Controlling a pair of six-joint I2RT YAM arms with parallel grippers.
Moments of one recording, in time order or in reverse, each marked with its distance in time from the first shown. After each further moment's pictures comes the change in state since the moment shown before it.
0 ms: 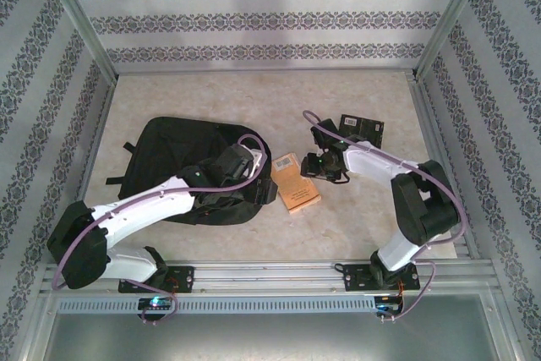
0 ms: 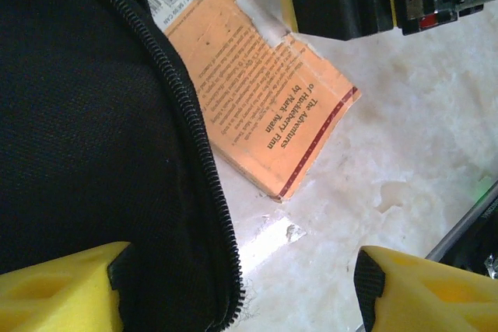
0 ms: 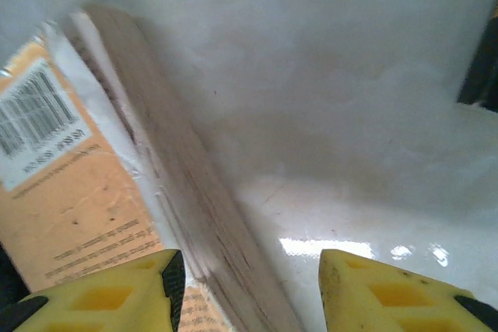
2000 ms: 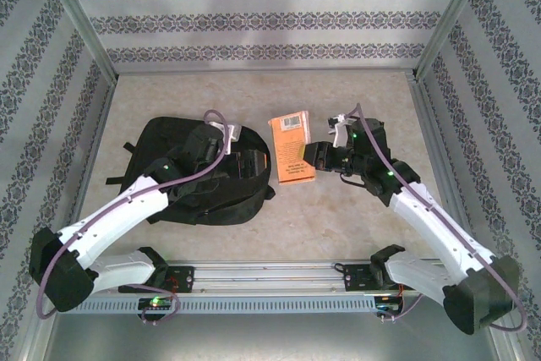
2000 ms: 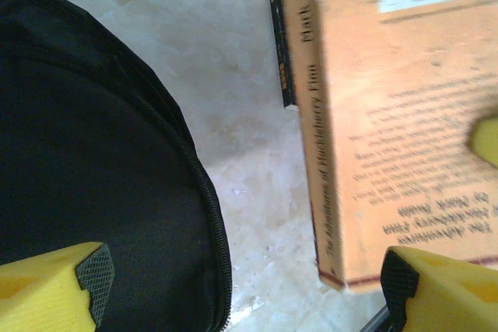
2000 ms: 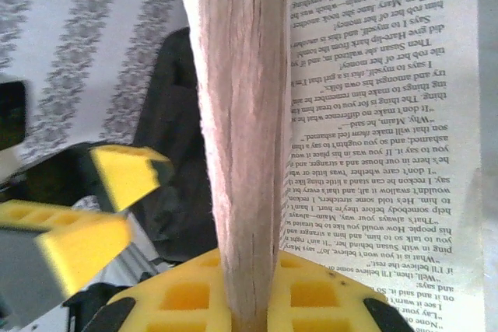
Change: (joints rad) left arm 0.167 -0.166 0.065 0.003 0.037 -0.096; right arm -0.003 -0.624 -0.137 0.254 -0.414 0.122
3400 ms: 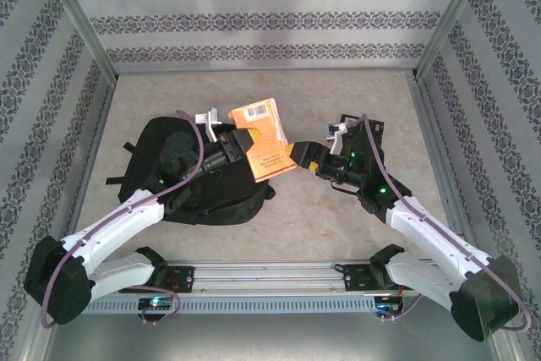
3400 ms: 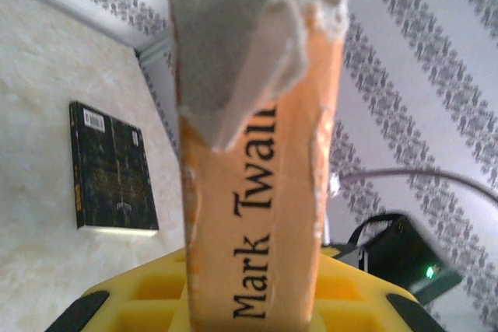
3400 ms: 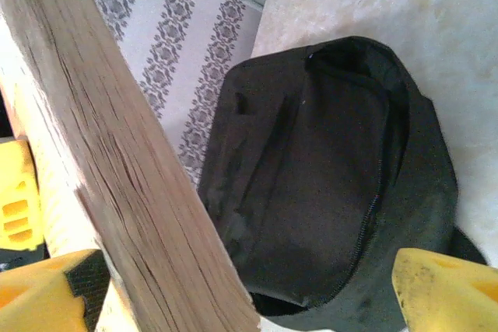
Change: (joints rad) left arm 0.083 -0.076 -0.265 0.838 0.169 -0.425; right arm 0.081 -0.038 -0.228 0.430 0.050 0.338
